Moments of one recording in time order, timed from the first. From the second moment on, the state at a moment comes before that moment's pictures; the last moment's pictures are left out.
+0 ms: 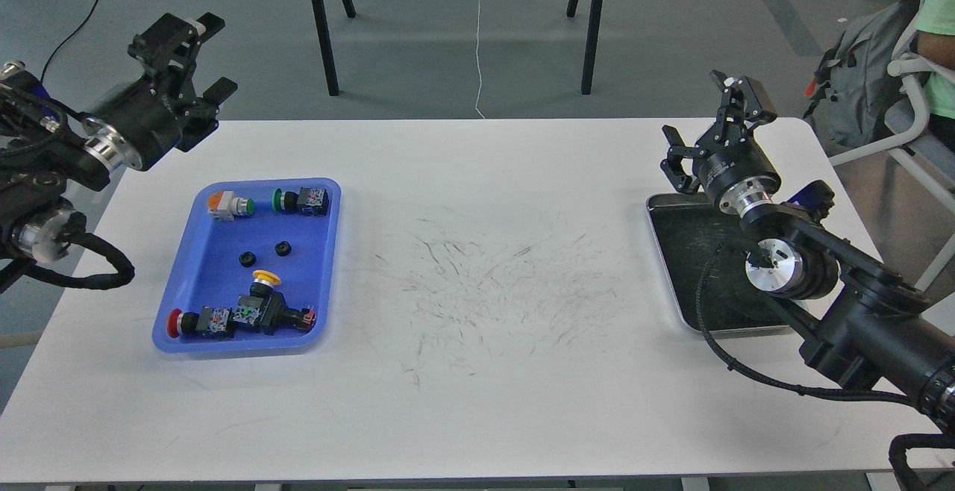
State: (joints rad) left arm -0.88 0.73 -0.29 -1.00 0.38 -0.15 -0.49; right arm 0.70 -0.32 0.61 0.83 -0.03 0.07 0.43
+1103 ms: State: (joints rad) left arm -0.93 1.06 -0.09 -1.24 1.10 -0.27 -0.49; right arm 0.69 -0.32 0.61 0.83 -0.03 0.07 0.43
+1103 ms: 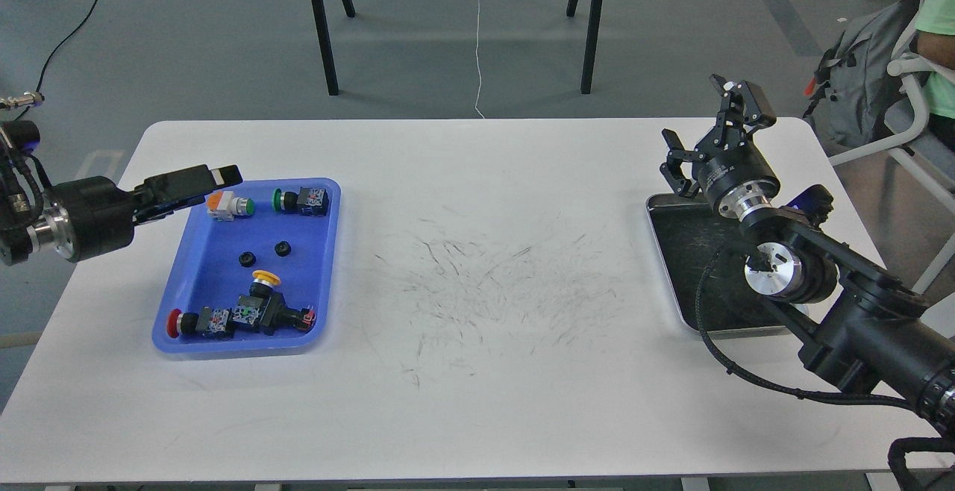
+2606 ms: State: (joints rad) left arm -1.02 0.79 -0.06 -0.89 1.73 -0.24 -0.49; right arm 0.69 -0.32 0.59 0.83 -0.04 0.06 0.43
